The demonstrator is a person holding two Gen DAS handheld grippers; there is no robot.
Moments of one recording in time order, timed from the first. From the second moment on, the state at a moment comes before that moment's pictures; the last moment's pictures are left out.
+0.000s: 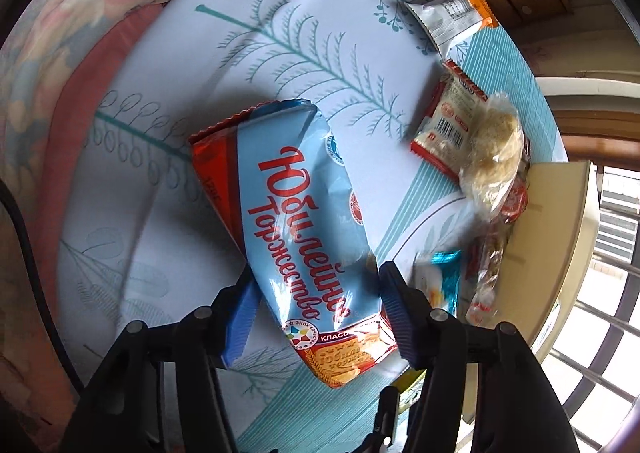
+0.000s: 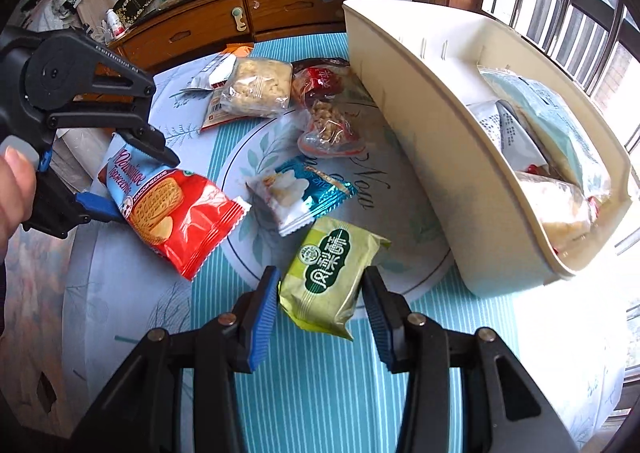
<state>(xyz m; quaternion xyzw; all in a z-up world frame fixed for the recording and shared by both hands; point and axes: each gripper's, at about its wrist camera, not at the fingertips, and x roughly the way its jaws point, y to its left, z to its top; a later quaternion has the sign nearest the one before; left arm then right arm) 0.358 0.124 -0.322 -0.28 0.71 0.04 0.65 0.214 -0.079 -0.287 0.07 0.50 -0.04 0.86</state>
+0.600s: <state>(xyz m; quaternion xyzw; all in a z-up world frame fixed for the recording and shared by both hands) 0.299 0.145 -0.254 -0.27 0.63 -0.12 0.72 0.160 -0.049 -0.233 0.05 0.46 -0.05 0.89</state>
